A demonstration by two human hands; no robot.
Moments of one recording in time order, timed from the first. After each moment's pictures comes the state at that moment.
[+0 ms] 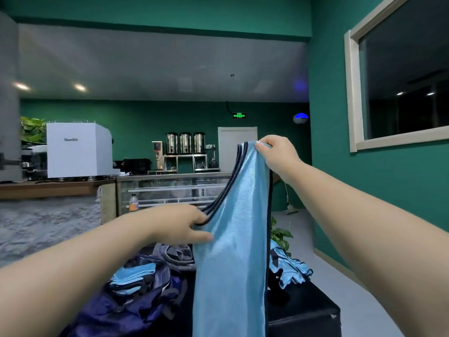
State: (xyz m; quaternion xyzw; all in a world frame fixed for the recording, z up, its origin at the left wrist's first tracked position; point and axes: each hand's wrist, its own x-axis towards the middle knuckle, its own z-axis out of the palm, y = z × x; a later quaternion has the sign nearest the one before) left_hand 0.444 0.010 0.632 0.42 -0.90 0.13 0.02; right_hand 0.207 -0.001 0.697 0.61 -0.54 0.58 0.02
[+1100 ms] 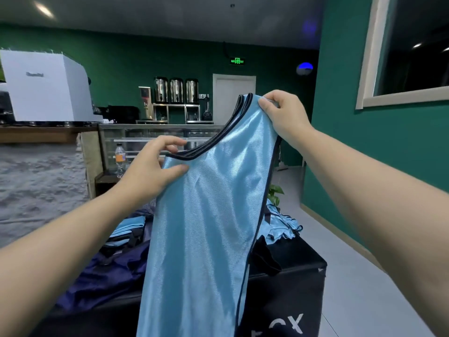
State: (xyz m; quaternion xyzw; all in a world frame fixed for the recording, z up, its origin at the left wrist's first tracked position) left_hand 0.453 -0.070 0.588 0.35 -0.78 -0.12 0.51; right_hand 0.182 -0.067 0.672 0.64 -0.52 0.57 0.05
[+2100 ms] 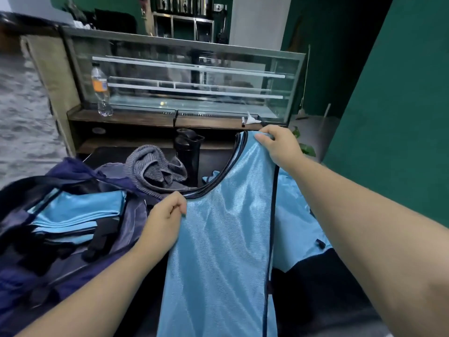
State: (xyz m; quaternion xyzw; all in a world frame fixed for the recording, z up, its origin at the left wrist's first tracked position) left_hand 0.423 -0.333 0.363 0.49 -0.68 -0.28 0.47; right_hand 0.165 -0.391 0.485 0.65 -0.62 0.42 -0.11
